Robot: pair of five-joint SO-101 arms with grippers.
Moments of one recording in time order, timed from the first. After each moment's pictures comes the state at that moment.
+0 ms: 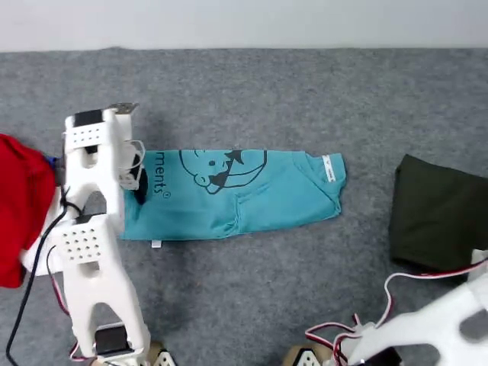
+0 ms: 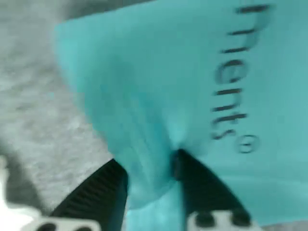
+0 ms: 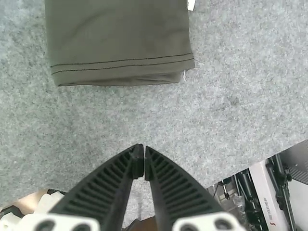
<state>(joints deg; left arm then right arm) -14.8 52.1 -35.8 97.2 -5.7 56.2 -36.2 9.3 100.7 39.7</state>
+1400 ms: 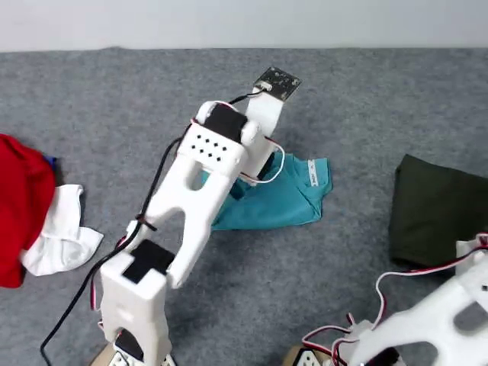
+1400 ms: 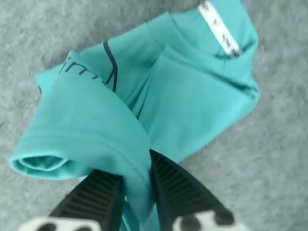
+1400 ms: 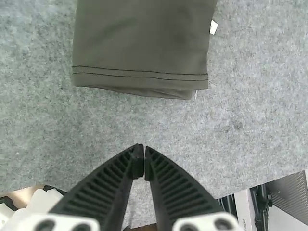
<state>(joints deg) 25.5 24.1 -28.5 93.1 6.5 49.8 -36.2 9.3 100.7 43.0</state>
